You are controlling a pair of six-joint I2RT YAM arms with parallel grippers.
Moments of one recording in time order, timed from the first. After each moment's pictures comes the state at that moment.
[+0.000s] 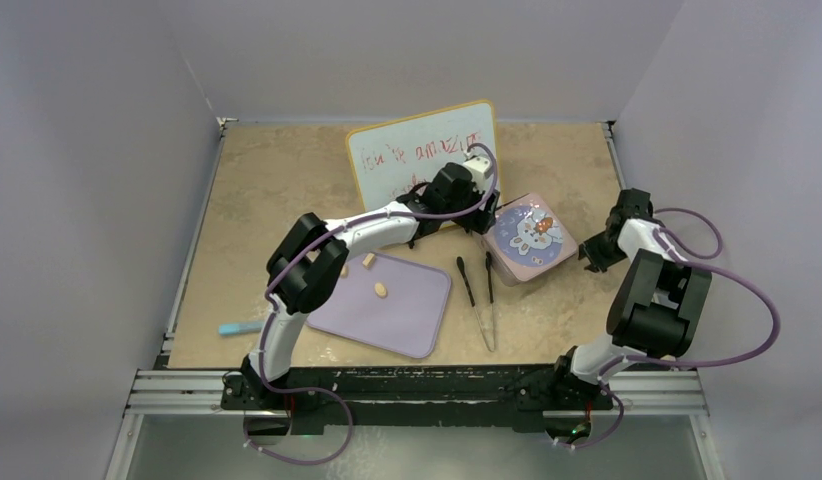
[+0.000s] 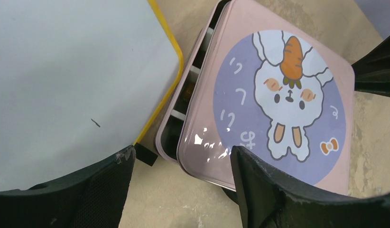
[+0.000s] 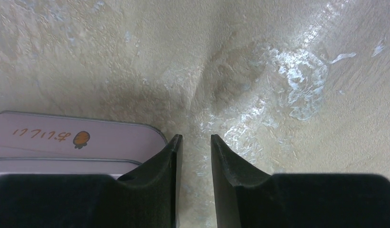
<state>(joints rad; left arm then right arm) -0.82 2.13 1.64 -0.02 0.05 -0.27 -0.38 1.58 0.95 -0.60 0.05 0.77</state>
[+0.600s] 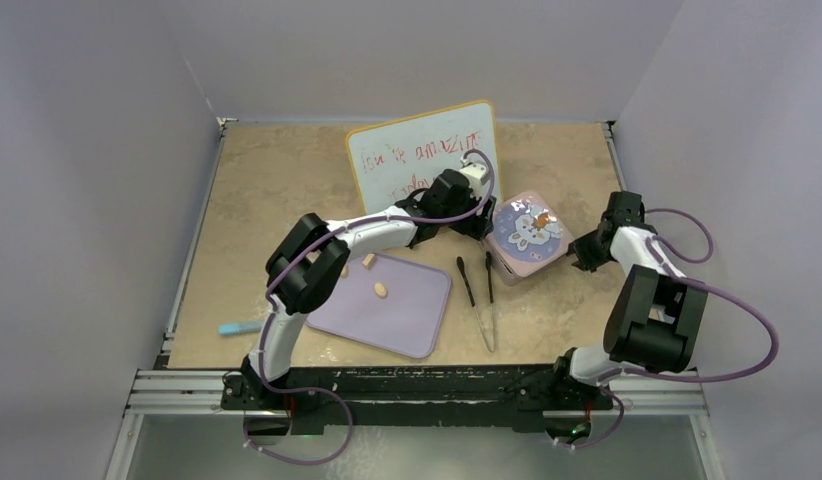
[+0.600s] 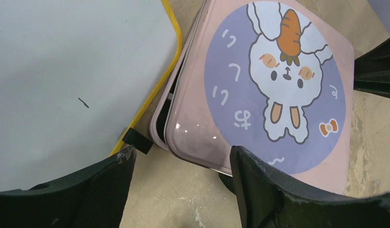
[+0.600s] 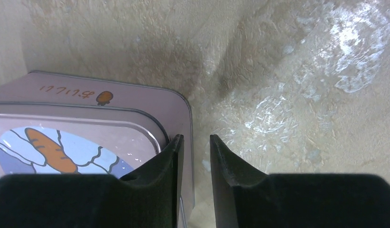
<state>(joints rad) -0.82 2.13 1.57 0.01 0.07 -0.31 -0.33 1.48 0.87 -0.55 -0.01 0.83</state>
